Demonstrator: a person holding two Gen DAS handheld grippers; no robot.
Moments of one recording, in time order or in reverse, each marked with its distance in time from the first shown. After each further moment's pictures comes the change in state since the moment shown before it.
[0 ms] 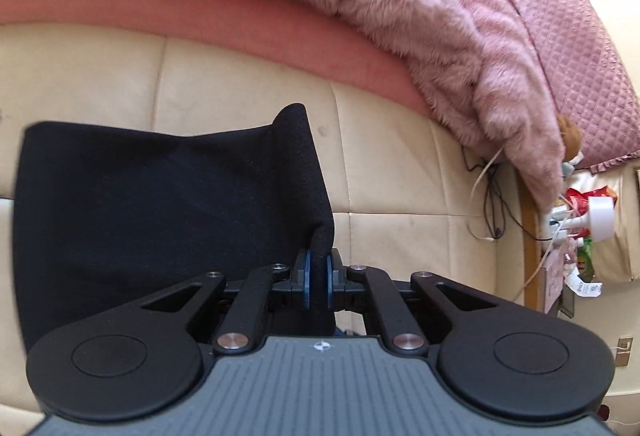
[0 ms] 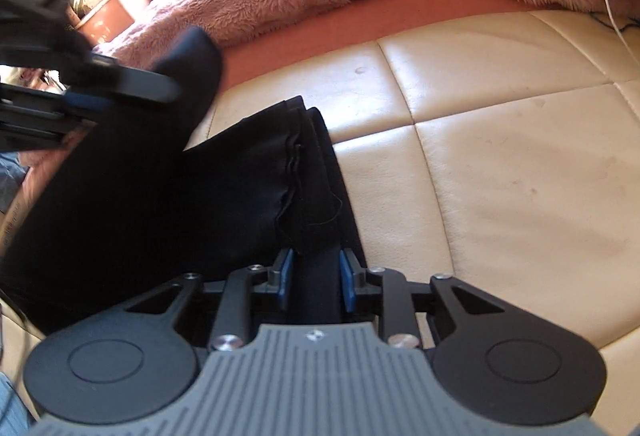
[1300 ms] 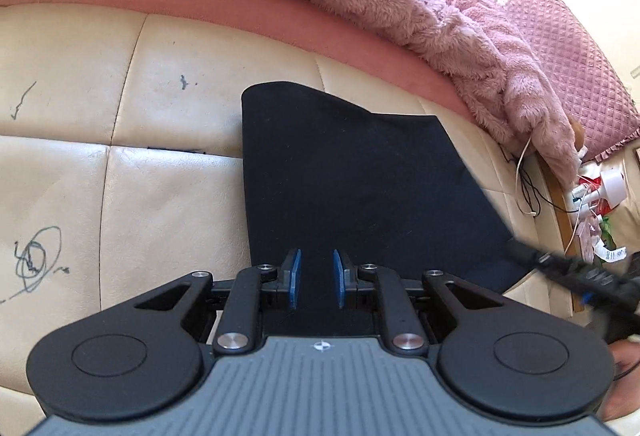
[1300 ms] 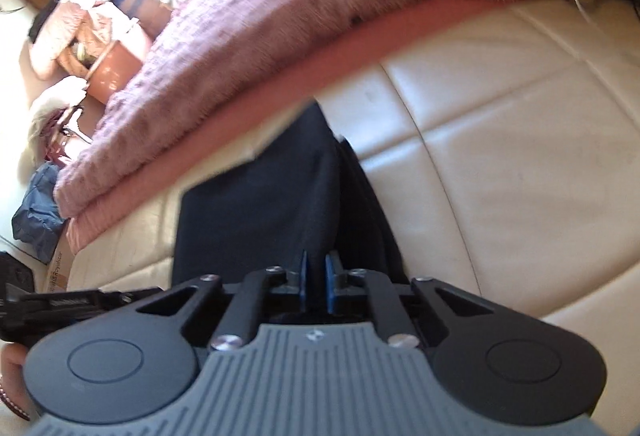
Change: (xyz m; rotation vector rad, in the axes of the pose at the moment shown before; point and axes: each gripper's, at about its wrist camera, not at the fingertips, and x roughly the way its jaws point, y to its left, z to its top) left arm -0.093 0.139 -0.084 0.100 -0.175 0.026; right arm -0.066 0.017 0.019 0.128 -0.036 0.082
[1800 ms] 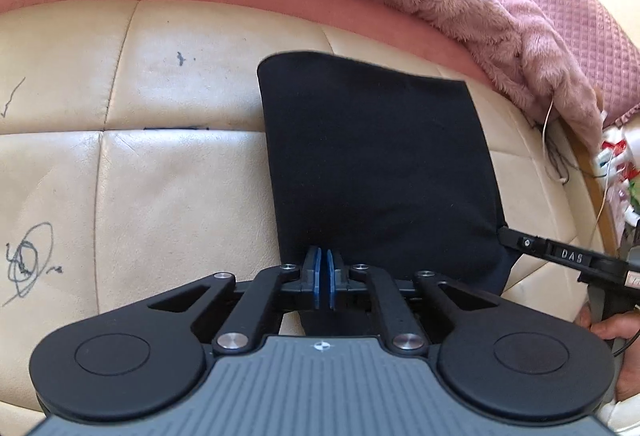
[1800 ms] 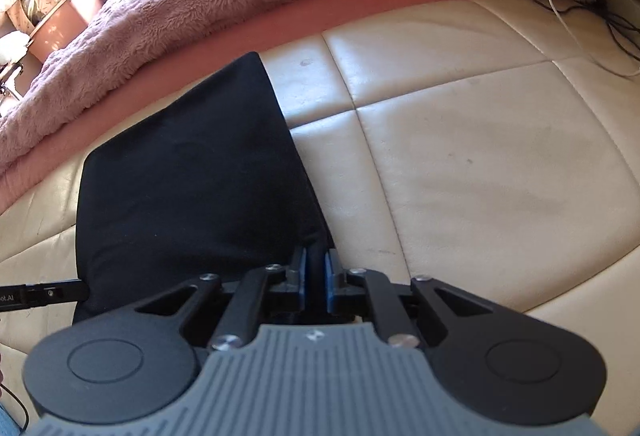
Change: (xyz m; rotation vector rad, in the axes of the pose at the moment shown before) left arm 0.022 0.000 -0.012 0.076 0.028 0.064; right arm 0.044 -0.022 -0.022 -0.079 0.057 -0.240
